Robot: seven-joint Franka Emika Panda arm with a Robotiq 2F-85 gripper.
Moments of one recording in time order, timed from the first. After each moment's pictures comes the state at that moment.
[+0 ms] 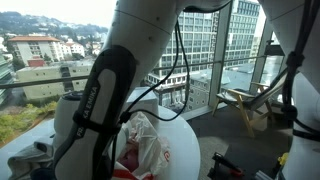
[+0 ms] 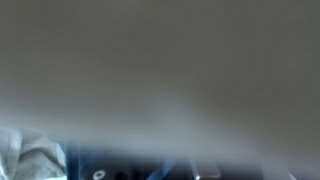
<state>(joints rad) 0.41 0.59 0.17 -2.17 -0.10 3.07 -0.73</state>
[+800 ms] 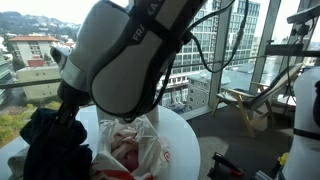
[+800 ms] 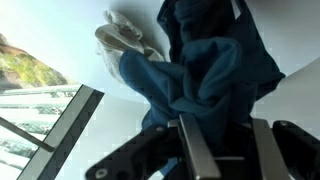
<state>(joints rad) 0.33 0.03 0.18 -2.48 -0.16 3.22 -0.40</state>
